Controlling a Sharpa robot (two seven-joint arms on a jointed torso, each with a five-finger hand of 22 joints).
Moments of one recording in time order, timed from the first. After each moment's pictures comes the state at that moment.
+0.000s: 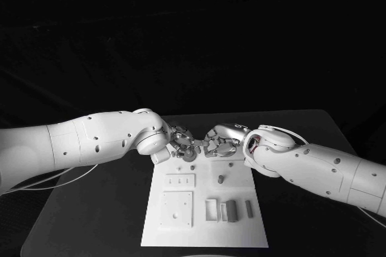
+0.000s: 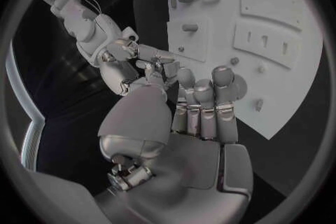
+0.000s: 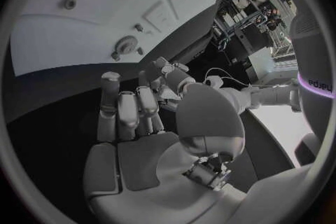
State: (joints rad) left arm 1.38 -0.68 -0.24 1.39 -0.57 -0.03 -0.42; left_hand 1.15 0.03 -0.12 0.29 0.05 1.03 0.05 0.29 0.65 1.18 -0.05 0.89 0.72 1.14 -0.15 1.21 1.01 0.02 1.20 -0.24 0.74 1.31; right arm 1.19 -0.50 -0.10 1.26 -1.41 -0.18 0.05; right_hand 1.09 -0.07 0.57 -0.26 0.05 0.93 0.11 0.37 0.49 1.16 0.01 1.39 1.20 1.20 -0.08 1.63 0.96 0.23 1.07 0.00 0.98 1.31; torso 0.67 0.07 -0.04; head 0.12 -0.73
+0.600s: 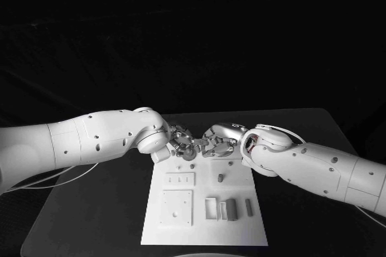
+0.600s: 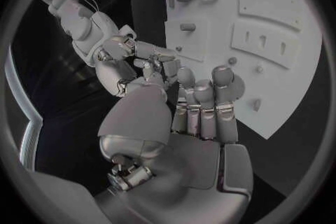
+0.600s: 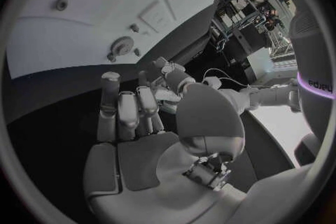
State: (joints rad) left arm 1.38 -0.67 -0.24 1.38 -0.57 -0.04 -0.44; left_hand 1.16 0.01 -0.12 0.29 0.05 1.03 0.05 0.27 0.63 1.18 -0.05 0.89 0.71 1.13 -0.14 1.23 0.98 0.02 1.20 -0.25 0.74 1.31; right arm 1.19 -0.49 -0.10 1.27 -1.41 -0.18 0.05; right_hand 1.09 -0.07 0.57 -0.26 0.05 0.93 0.11 0.37 0.49 1.16 0.01 1.39 1.20 1.20 -0.08 1.63 0.96 0.23 1.07 0.00 0.98 1.31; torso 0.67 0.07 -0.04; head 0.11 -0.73
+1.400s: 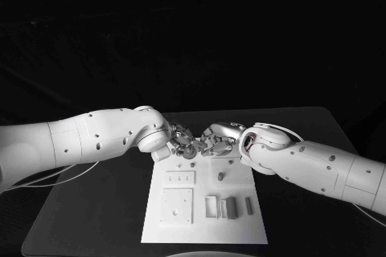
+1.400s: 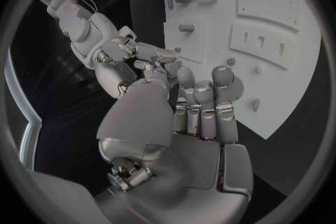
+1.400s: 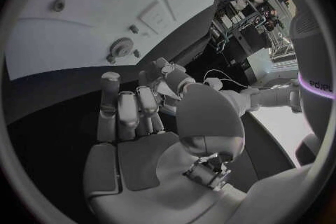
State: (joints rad) left arm 1.38 -0.67 -0.24 1.38 -0.57 -0.03 -0.46; left_hand 1.25 -0.04 -0.03 0.29 0.05 1.04 0.04 0.27 0.63 1.18 -0.05 0.89 0.71 1.12 -0.14 1.27 0.93 0.02 1.20 -0.24 0.74 1.31; right arm 1.19 -0.47 -0.10 1.26 -1.42 -0.16 0.04; right_hand 1.08 -0.07 0.57 -0.26 0.05 0.93 0.11 0.37 0.49 1.15 0.01 1.39 1.20 1.20 -0.08 1.63 0.96 0.23 1.07 0.00 0.98 1.31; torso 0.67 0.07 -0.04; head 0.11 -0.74
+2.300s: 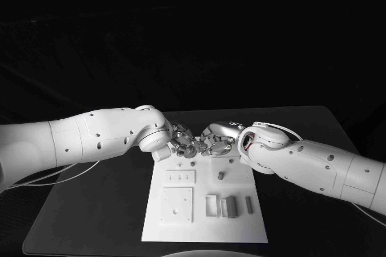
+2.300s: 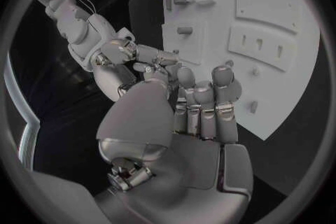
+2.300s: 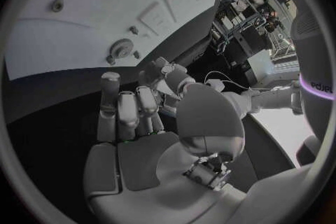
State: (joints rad) left arm 1.38 -0.67 -0.24 1.39 -0.58 -0.03 -0.48; left_hand 1.27 -0.05 0.02 0.29 0.05 1.05 0.05 0.26 0.63 1.18 -0.05 0.89 0.70 1.11 -0.14 1.29 0.89 0.02 1.20 -0.24 0.74 1.31; right arm 1.19 -0.47 -0.10 1.26 -1.43 -0.15 0.02; right_hand 1.08 -0.07 0.57 -0.26 0.05 0.93 0.11 0.37 0.49 1.15 0.01 1.39 1.20 1.20 -0.08 1.63 0.96 0.23 1.07 0.00 0.98 1.31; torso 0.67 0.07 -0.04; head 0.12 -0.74
